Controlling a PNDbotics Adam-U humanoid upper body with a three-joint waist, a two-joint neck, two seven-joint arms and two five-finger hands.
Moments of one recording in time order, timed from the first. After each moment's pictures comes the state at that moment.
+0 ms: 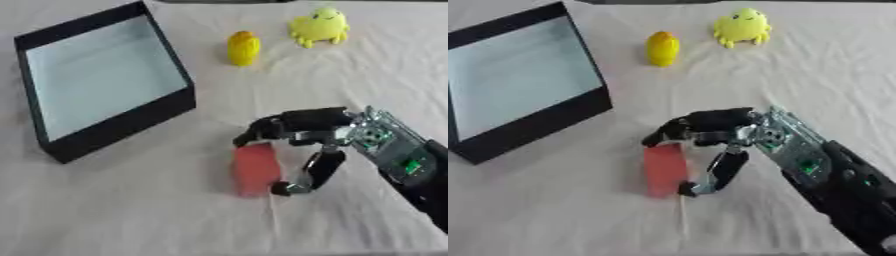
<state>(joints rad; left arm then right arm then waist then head) -0.12 0.23 0.20 -1.86 0.02 0.03 0.08 -0.59 -0.55 0.55 -1.60 0.31 -0.43 0.70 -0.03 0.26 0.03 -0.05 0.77</state>
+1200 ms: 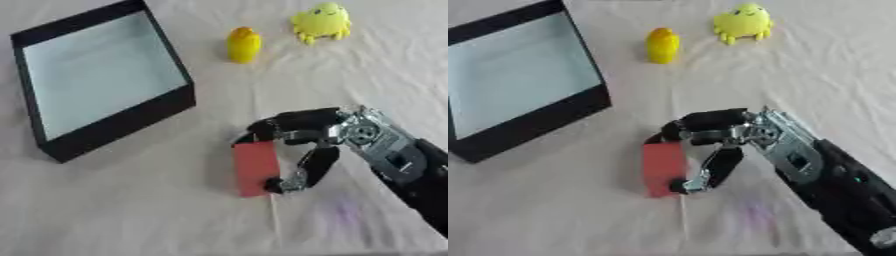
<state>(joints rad) -0.12 0.23 0.20 -1.86 0.02 0.03 0.06 -0.60 -0.52 0.55 -1.56 0.28 -0.41 0.74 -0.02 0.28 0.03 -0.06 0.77</state>
